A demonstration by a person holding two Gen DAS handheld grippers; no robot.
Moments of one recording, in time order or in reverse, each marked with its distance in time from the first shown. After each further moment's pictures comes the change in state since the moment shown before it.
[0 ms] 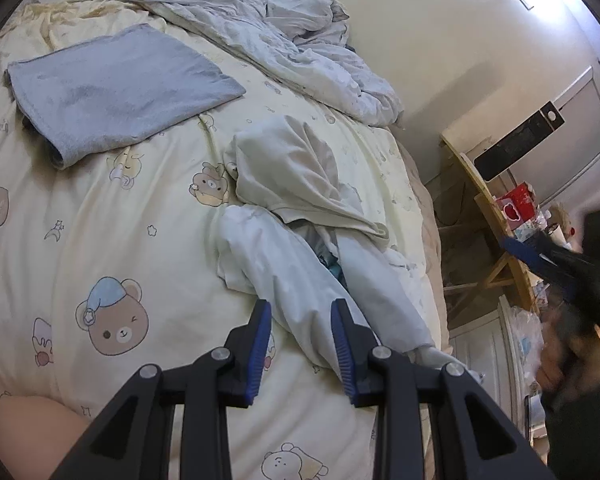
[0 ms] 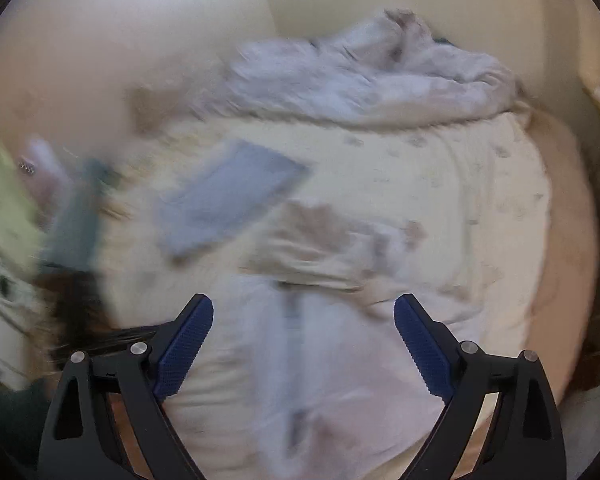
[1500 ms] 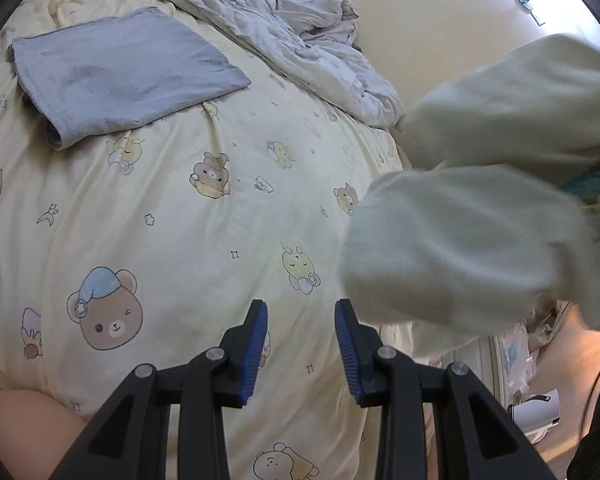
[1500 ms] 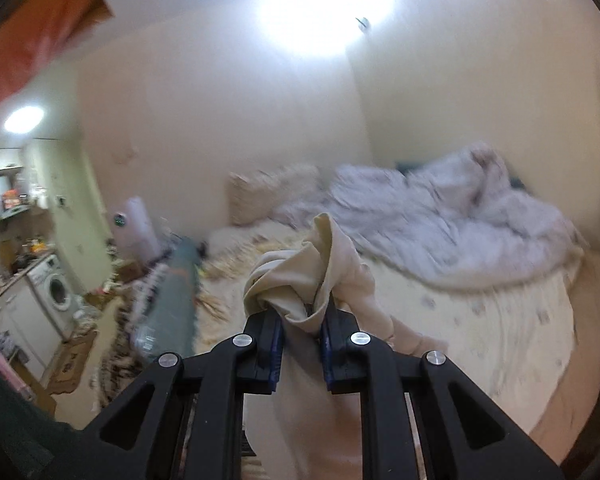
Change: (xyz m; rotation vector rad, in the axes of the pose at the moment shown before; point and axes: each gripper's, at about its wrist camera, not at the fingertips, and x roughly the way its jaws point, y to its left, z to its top) left arm 0.000 0.009 0.000 -0.061 0.026 -0.040; right arm -0.236 0.057 0.105 -0.156 -0.475 0.376
